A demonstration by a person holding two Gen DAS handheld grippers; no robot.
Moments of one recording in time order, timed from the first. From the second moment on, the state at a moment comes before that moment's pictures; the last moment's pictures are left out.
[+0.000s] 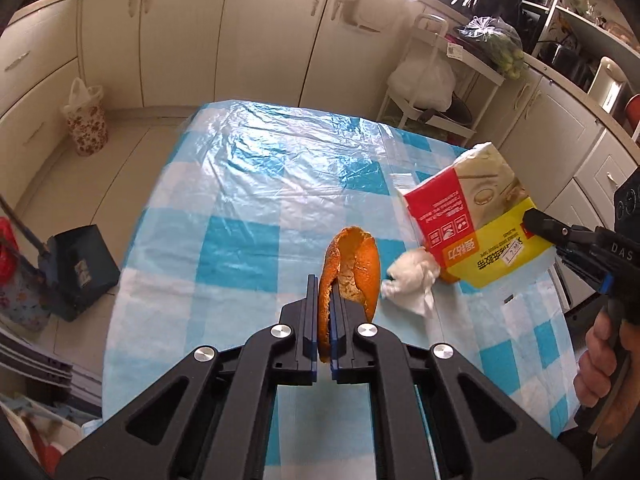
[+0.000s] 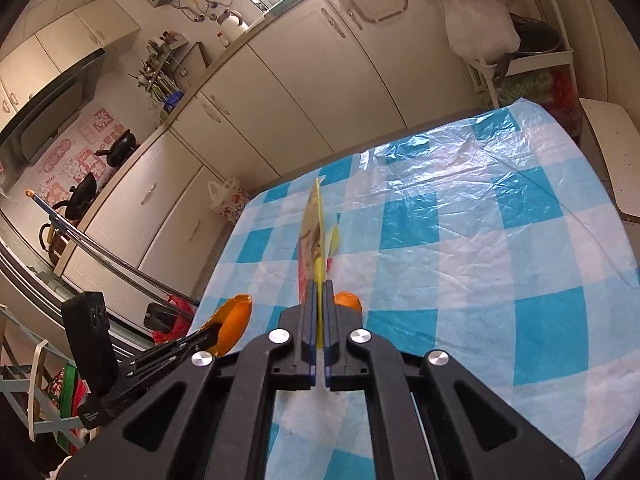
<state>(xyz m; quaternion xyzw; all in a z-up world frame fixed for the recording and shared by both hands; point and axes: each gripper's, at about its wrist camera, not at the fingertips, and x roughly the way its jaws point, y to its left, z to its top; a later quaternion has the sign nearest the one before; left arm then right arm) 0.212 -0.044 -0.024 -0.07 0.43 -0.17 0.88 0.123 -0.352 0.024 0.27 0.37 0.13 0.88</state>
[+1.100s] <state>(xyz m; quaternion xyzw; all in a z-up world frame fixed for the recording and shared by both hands) -0.061 -0.030 0.042 -0.05 0.36 -0.19 0.91 -0.145 -0.319 0.034 0.32 0.30 0.14 0.89</state>
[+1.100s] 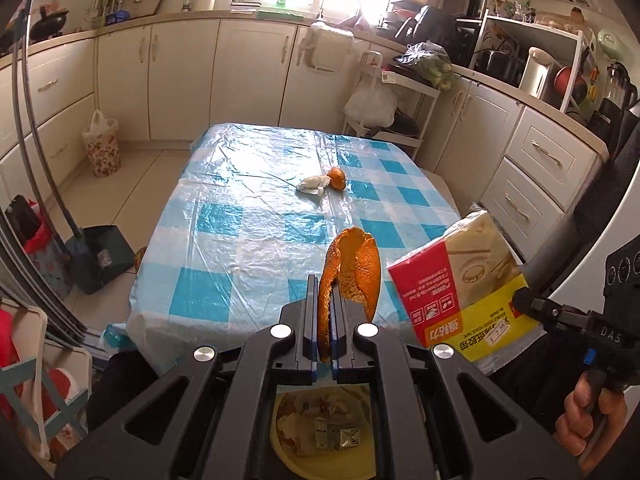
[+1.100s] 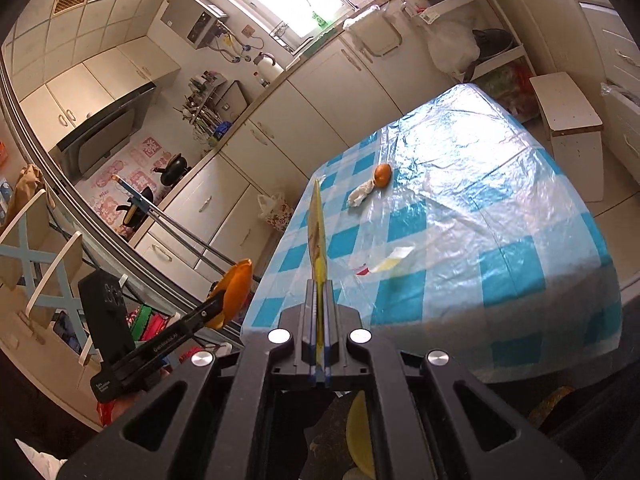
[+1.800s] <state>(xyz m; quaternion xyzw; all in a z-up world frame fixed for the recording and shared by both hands) -0.103 -0.035 -0.035 -0.01 0.45 -0.19 0.87 -0.153 -0.244 -0.036 0.19 0.49 0.12 0.84</state>
